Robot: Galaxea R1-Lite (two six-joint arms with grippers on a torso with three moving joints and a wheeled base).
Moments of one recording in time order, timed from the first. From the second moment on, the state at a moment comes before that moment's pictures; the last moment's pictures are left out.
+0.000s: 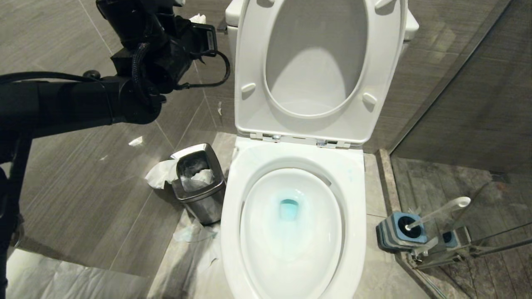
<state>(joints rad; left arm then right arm) -0.39 2.08 -1.96 -0.61 0.15 0.24 0.00 0.00 0.00 -0.01 0.00 0.01</state>
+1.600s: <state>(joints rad) -0.45 2.00 -1.96 -0.84 0.12 0.17 0.00 0.00 0.00 -0.01 0.00 0.01</state>
